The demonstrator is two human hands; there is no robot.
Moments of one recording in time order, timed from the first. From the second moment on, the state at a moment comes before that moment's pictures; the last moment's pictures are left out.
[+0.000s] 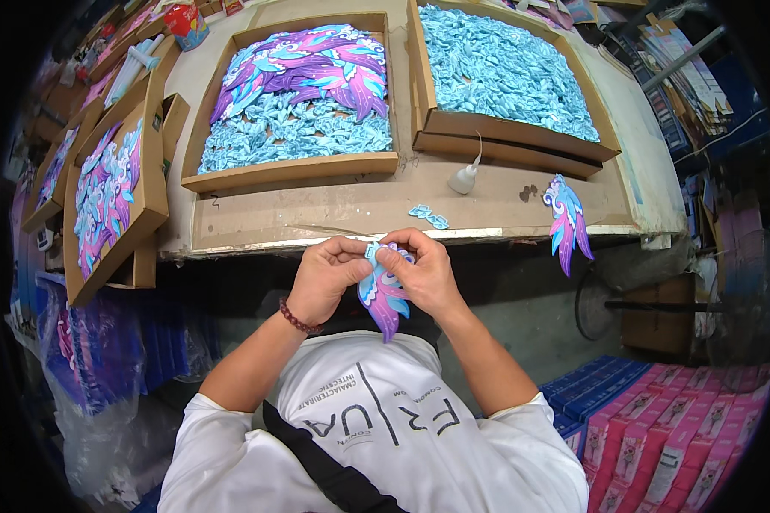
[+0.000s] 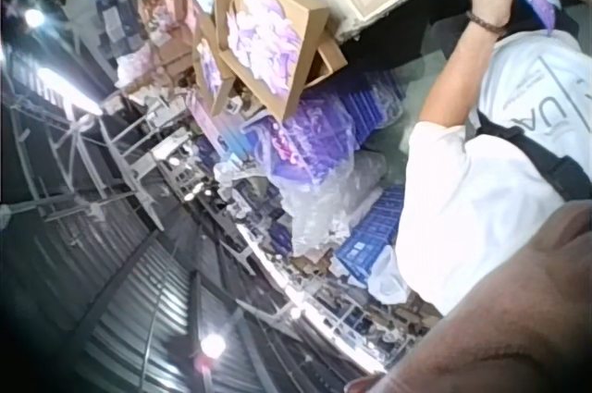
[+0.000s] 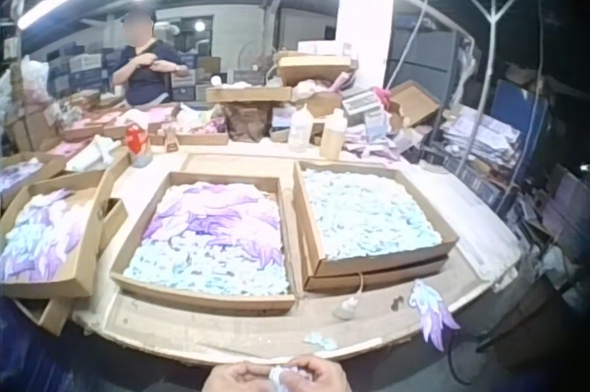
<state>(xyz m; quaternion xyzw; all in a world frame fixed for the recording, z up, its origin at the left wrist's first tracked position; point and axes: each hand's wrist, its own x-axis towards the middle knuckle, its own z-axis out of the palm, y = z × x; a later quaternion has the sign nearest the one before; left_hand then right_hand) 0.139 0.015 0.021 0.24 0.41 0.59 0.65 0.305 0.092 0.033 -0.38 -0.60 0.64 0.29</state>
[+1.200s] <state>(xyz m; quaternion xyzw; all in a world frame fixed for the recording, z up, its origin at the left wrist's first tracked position) 0.159 0.016 0.034 0.51 0.59 0.46 0.42 0.315 0.096 0.029 -0.33 -0.59 0.67 0.30</state>
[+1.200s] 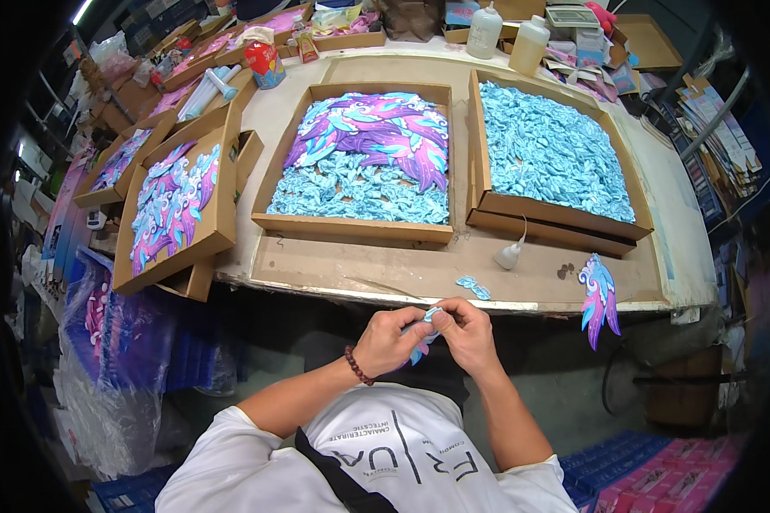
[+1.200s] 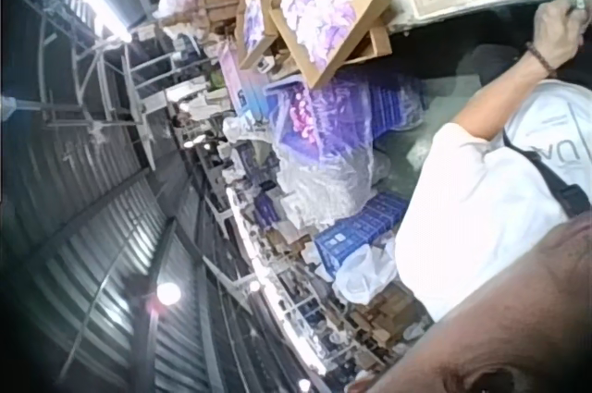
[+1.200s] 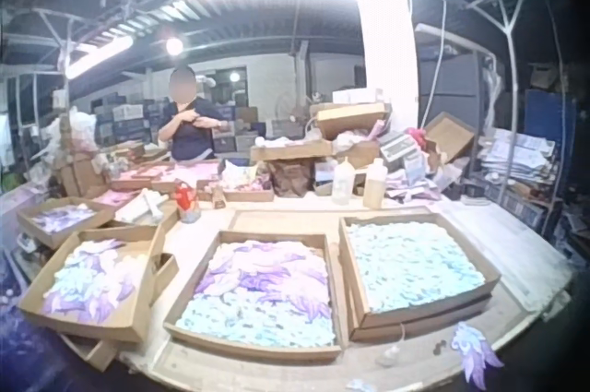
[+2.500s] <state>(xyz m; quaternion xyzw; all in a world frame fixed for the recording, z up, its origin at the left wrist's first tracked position) 0.133 0.002 0.064 0.66 0.63 0.40 0.06 0.282 0.098 0.011 -0.16 -0.58 0.70 0.39</state>
